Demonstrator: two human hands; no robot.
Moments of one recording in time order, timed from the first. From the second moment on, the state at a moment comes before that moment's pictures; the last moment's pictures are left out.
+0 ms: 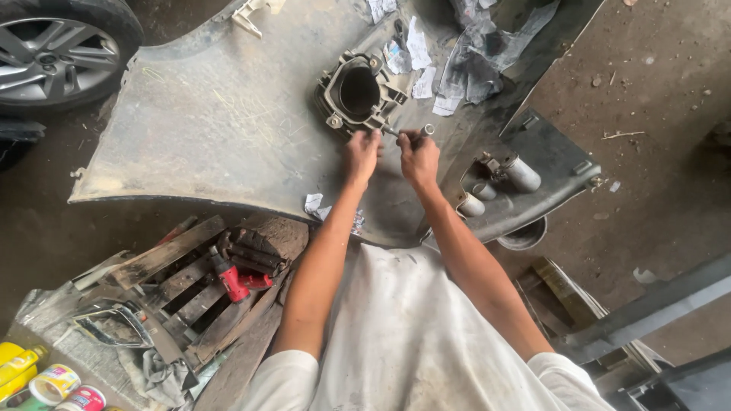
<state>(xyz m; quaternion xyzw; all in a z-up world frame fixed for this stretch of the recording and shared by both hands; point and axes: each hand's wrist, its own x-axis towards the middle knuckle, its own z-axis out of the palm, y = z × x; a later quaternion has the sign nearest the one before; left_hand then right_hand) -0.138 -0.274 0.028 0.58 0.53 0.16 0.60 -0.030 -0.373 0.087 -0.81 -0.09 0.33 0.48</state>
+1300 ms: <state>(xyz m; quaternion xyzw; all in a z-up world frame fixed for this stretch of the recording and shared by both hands) -0.131 -0.263 0.056 0.81 0.46 0.09 0.35 -0.044 -0.387 0.007 -0.49 0.20 0.53 0.66</state>
